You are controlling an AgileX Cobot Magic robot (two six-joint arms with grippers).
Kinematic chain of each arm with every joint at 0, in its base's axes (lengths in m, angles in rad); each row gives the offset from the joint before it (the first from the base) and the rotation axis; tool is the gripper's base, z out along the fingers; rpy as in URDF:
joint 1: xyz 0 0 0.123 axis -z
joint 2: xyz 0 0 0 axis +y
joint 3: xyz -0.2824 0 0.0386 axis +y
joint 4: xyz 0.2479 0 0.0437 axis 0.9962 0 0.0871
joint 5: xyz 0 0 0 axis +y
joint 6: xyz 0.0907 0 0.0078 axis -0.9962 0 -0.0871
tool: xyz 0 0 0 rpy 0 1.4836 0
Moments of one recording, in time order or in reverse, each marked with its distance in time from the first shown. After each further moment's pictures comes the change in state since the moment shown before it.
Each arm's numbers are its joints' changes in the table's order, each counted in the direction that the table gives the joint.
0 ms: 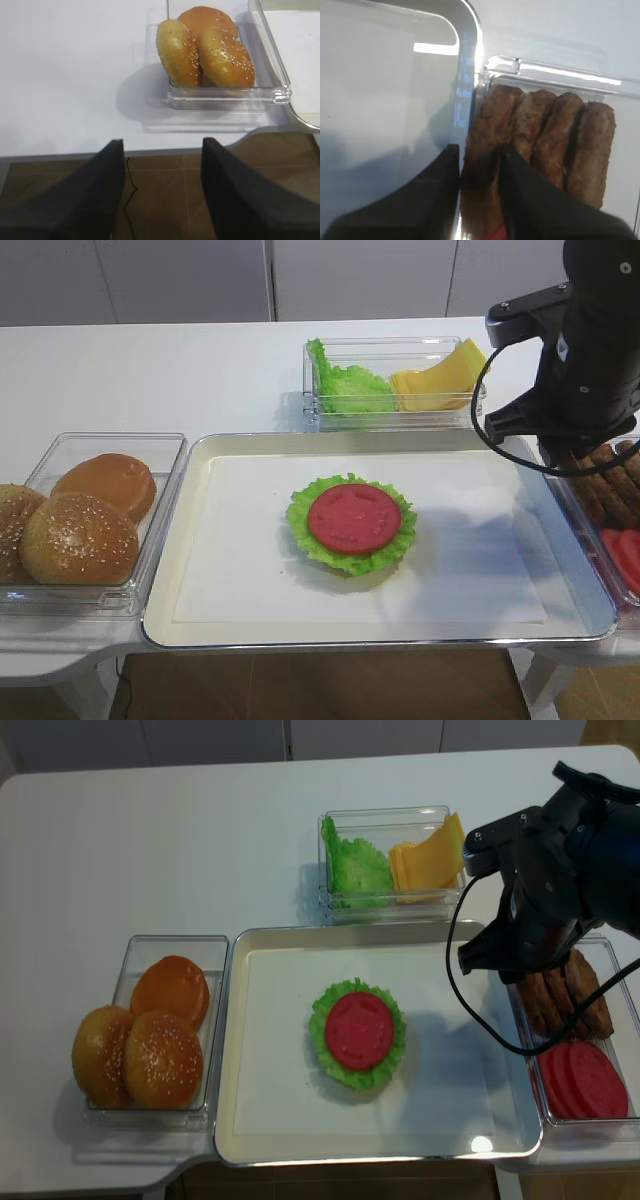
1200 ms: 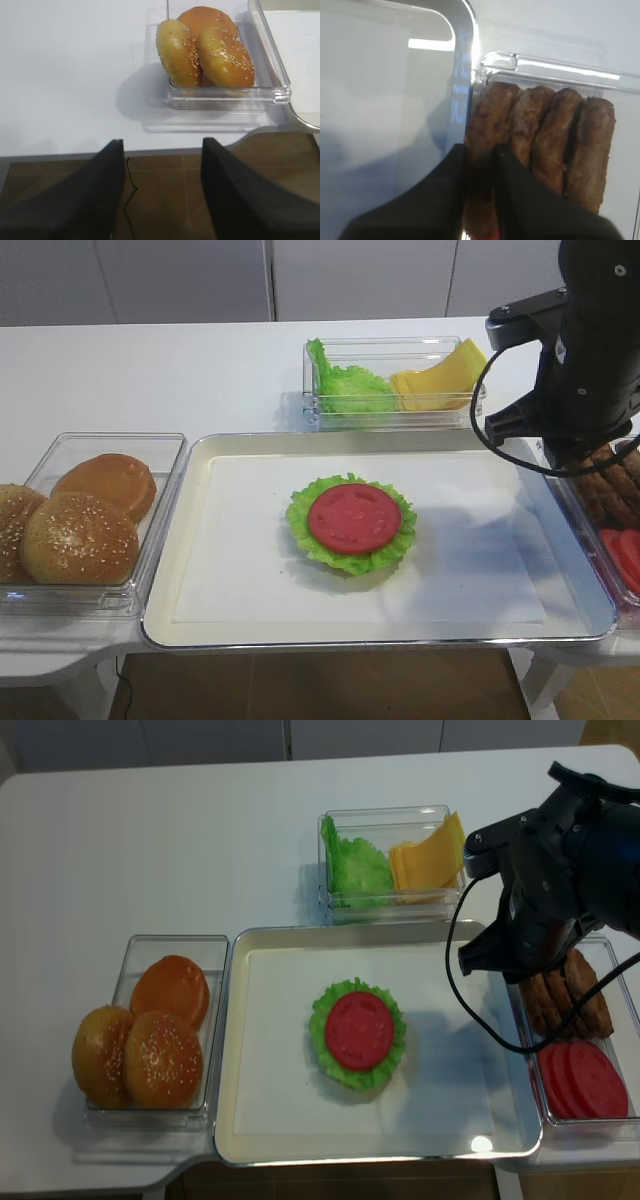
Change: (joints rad) left arm 0.000 0.000 0.000 0.000 0.000 0.000; right arm 0.000 0.011 -0.004 -0.002 0.011 -0.011
